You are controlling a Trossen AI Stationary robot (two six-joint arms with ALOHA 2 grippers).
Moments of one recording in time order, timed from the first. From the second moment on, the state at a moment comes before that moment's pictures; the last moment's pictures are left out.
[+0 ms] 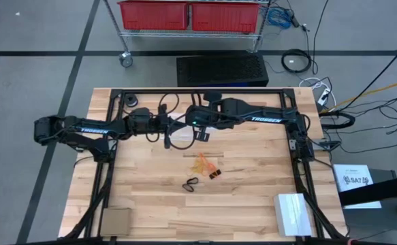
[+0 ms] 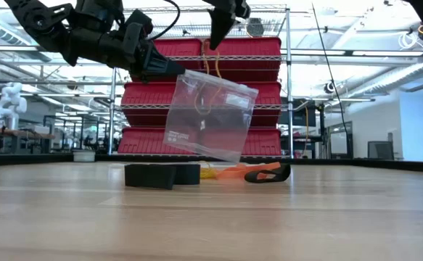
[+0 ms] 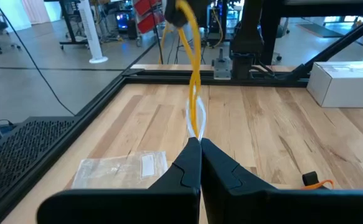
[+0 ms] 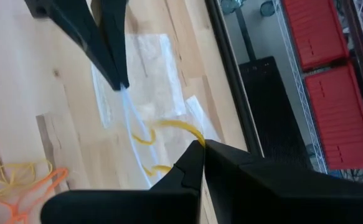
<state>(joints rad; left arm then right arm) 0.28 1.19 0.47 0.56 0.15 0.08 -0.03 2.04 2.22 -1.27 0.52 0.06</state>
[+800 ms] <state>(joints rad) 0.28 1.19 0.47 0.57 0.15 0.08 -0.05 2.12 2.22 -1.31 0.44 0.06</state>
